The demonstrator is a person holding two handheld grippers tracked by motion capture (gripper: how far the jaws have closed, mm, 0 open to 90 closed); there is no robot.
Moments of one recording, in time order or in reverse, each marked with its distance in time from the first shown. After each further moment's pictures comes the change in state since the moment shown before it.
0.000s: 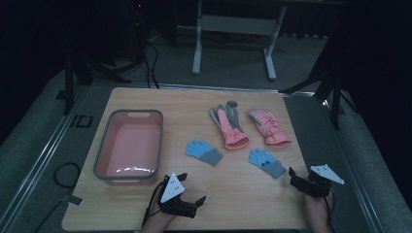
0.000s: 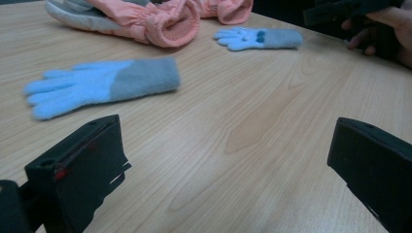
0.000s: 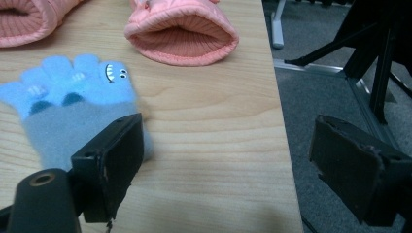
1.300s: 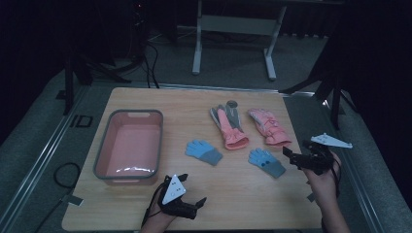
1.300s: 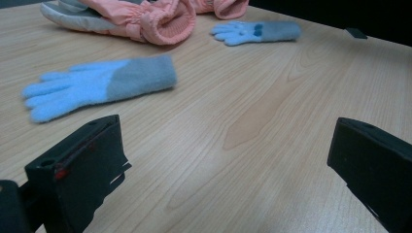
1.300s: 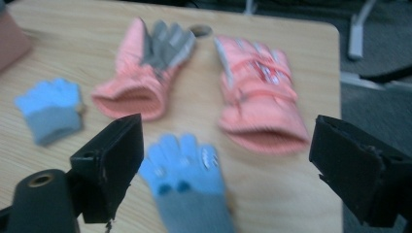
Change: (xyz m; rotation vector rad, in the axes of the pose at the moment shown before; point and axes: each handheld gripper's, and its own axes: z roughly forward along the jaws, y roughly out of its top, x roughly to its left) left arm -0.003 0.000 0.000 0.013 0.006 0.032; right arm 0.018 0.114 -0.019 0.049 0.282 -0.040
